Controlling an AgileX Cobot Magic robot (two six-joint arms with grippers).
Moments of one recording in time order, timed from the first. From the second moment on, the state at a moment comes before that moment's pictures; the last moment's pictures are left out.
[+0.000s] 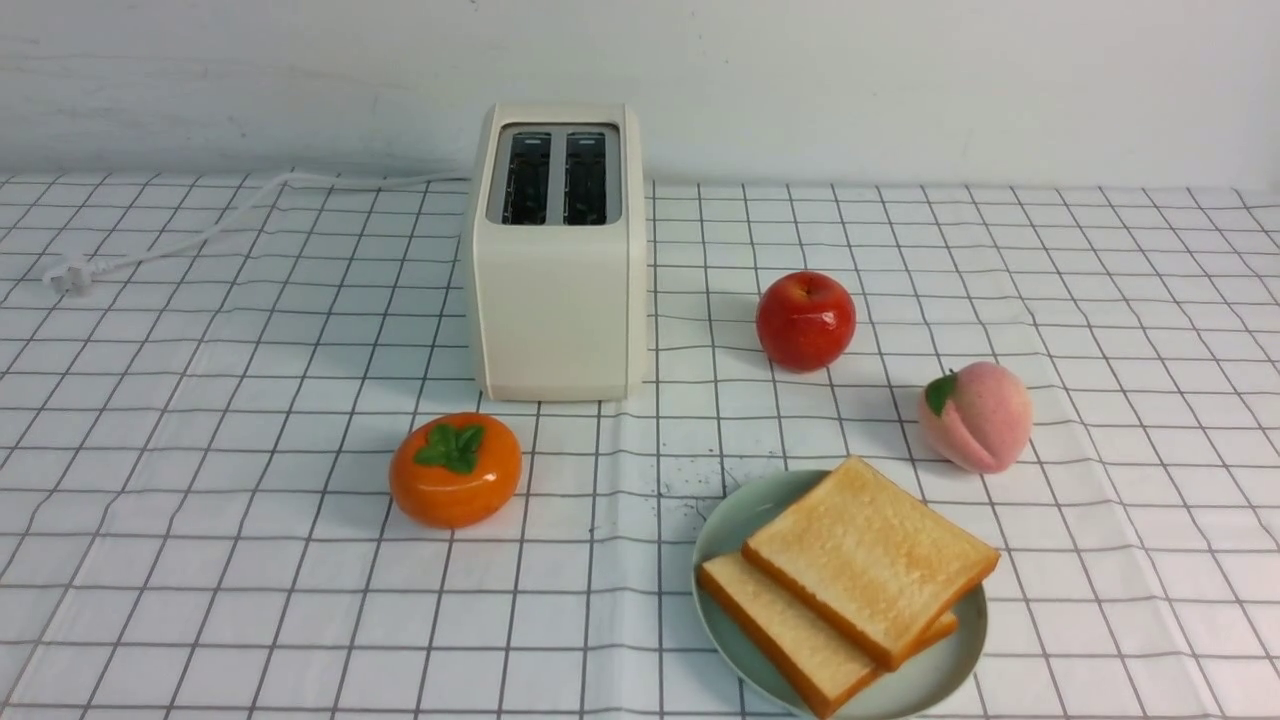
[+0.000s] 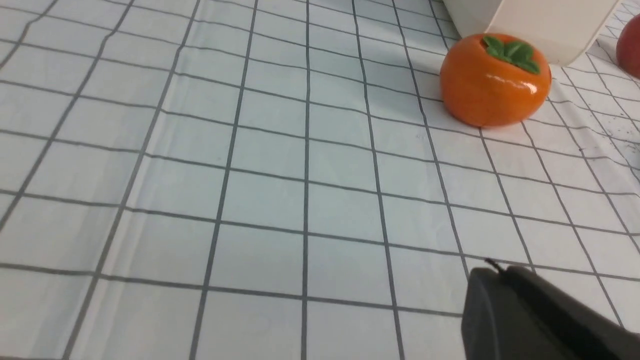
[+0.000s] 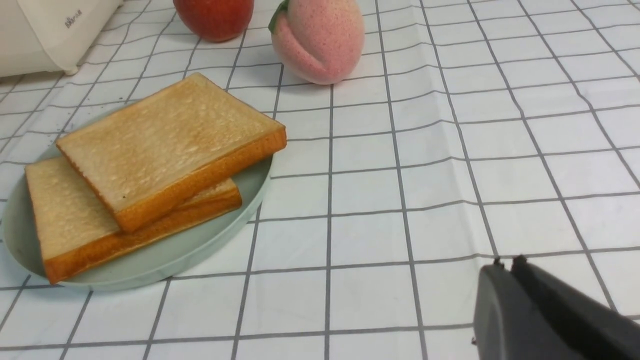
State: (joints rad) right arm 0.02 -0.01 0.01 0.12 0.43 0.08; left arm -0.08 -0.01 0.03 -0.14 0.39 -0.15
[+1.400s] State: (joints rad) right arm 0.02 -0.01 0.01 0.12 0.43 0.08; left arm -0.08 -0.01 0.03 -0.14 0.39 -0.15
